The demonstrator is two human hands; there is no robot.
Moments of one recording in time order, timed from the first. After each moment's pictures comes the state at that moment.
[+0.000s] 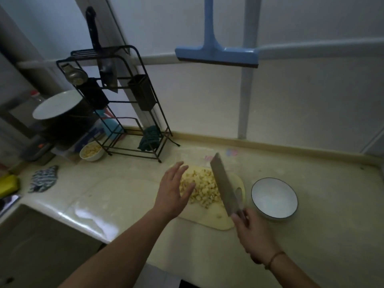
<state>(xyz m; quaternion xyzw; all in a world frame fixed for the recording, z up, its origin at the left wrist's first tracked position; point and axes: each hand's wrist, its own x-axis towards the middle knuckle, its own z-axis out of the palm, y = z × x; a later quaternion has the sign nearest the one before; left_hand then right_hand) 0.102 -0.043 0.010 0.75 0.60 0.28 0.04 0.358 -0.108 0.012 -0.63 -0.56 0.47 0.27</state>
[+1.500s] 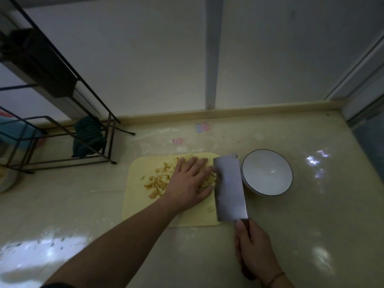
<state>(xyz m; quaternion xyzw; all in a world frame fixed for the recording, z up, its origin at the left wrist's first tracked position) 0.152 0.037 -0.079 0.91 0.40 0.08 0.07 0.313 -0.142 -0.051 -0.76 -0.34 0.42 0.36</state>
